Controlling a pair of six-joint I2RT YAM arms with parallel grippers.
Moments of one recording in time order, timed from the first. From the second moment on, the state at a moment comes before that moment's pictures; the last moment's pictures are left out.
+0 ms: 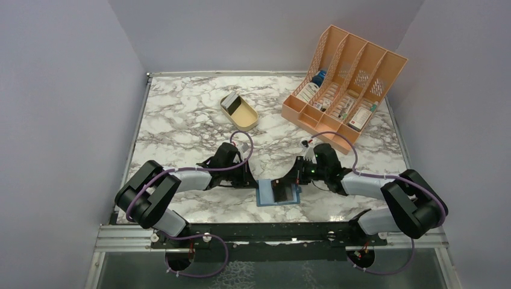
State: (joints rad) left arm -0.64 1.50 0.49 0.18 0.46 -0.75; right arm 0.55 1.37 0.37 0.35 -0.49 0.68
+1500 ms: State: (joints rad) left arm -0.64 1.48 0.46 0.22 0.44 -0.77; right arm 0.55 1.43 0.30 0.50 -0.48 0.89
